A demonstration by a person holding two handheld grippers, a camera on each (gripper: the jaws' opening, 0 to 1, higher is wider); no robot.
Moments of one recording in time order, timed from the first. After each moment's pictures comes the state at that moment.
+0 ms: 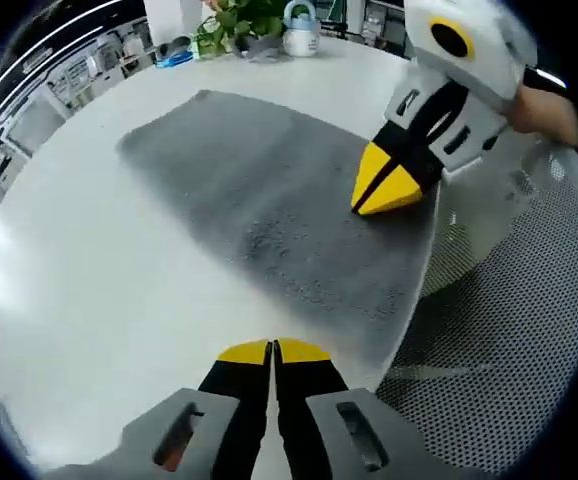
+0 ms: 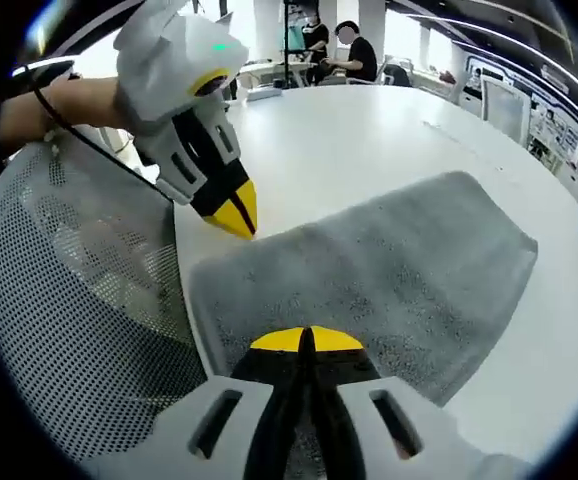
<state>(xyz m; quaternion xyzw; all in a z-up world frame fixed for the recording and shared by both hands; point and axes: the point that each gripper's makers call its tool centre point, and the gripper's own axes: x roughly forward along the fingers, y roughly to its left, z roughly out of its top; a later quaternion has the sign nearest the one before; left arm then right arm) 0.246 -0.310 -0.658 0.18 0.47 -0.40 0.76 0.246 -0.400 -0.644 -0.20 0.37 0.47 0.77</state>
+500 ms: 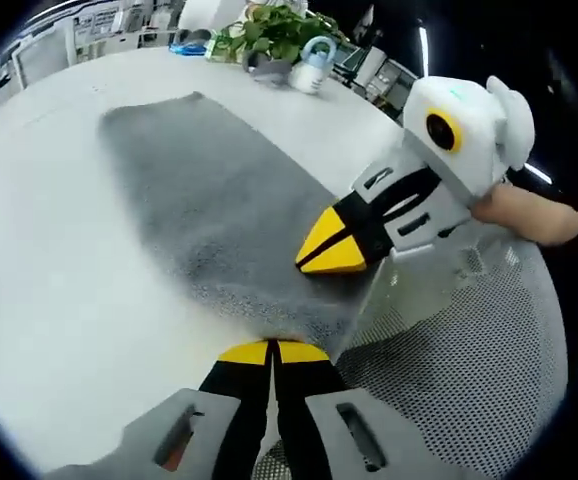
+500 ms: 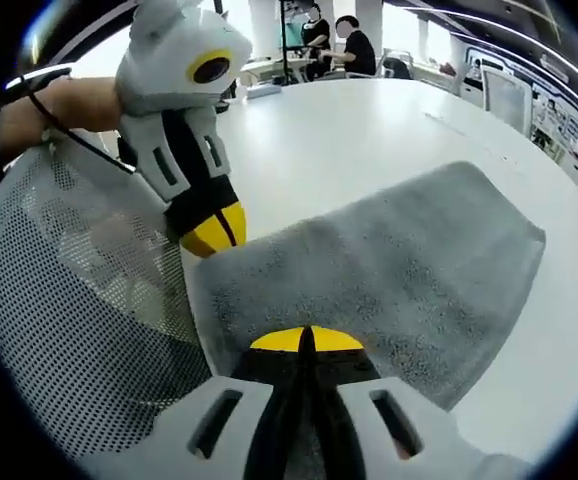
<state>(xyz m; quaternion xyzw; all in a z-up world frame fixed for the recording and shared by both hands) 0.232 -0.354 -0.636 0.02 0.47 -0.46 0.75 0.240 -0.393 -0.644 -0.17 0.38 0.48 0.77</state>
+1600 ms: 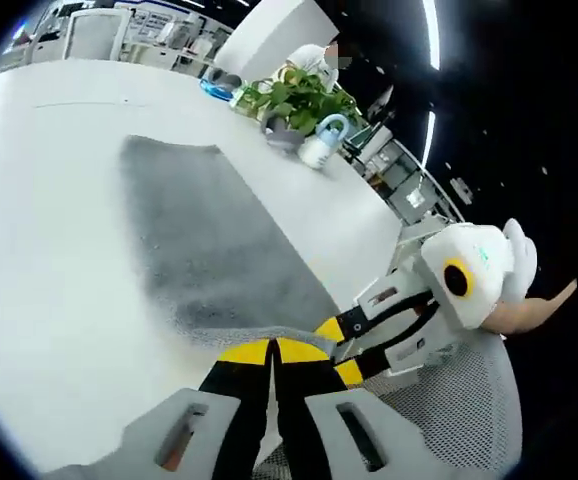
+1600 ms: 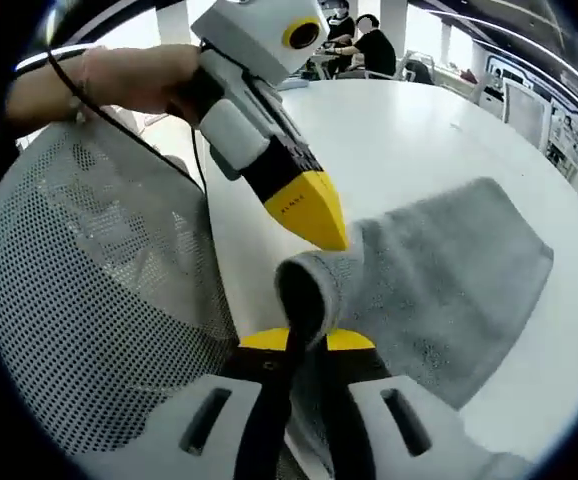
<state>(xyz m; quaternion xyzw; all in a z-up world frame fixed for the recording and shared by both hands) 0.259 -0.366 -0.608 -0.11 0.43 -0.44 0.78 0.217 -0.385 -0.634 -0.19 0.39 0.50 0.75</state>
